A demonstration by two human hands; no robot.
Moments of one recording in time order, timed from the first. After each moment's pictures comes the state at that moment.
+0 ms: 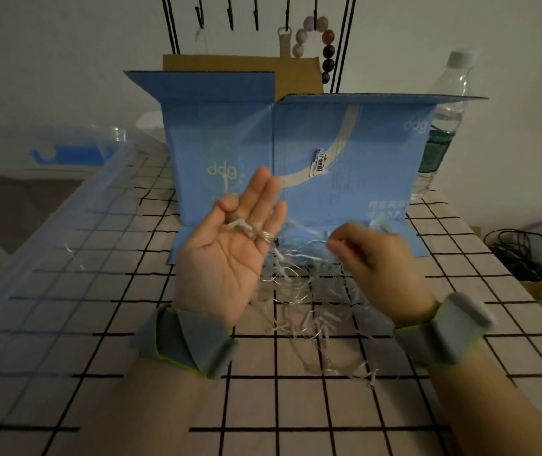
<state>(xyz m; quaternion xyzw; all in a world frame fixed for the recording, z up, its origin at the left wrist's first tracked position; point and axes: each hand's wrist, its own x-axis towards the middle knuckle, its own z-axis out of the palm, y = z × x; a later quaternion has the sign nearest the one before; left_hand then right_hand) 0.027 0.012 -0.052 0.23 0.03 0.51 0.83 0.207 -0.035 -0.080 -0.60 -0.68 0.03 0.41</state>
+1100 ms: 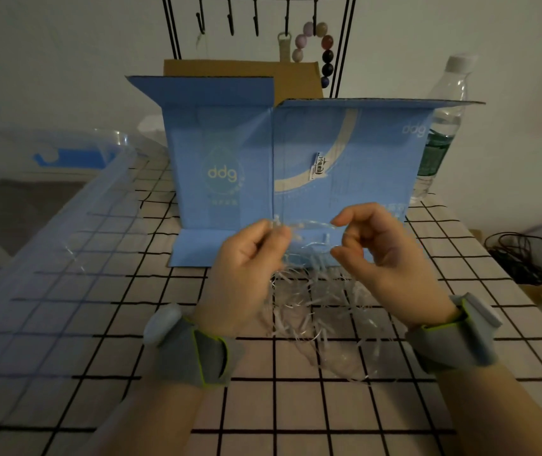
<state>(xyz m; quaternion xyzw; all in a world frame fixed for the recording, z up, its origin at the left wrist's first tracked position) 0.036 0.003 -0.068 0.67 0.30 0.49 0.47 0.204 -0.046 -0.063 -0.47 -0.66 0.24 0.54</state>
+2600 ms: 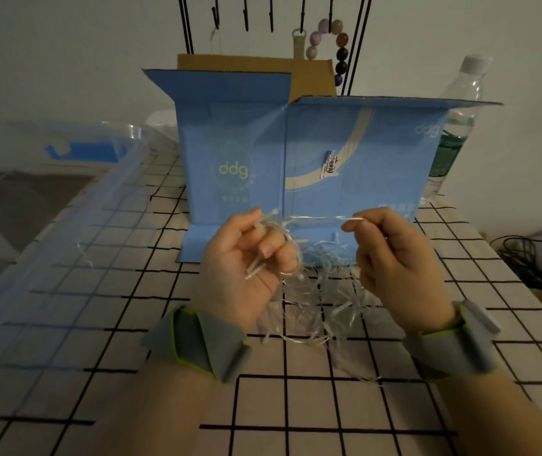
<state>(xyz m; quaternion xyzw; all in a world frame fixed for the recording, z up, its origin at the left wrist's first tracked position) 0.028 0.005 -0.050 0.30 0.17 0.47 0.81 0.187 -0.042 -0.068 -0.51 -0.57 0.24 0.60</state>
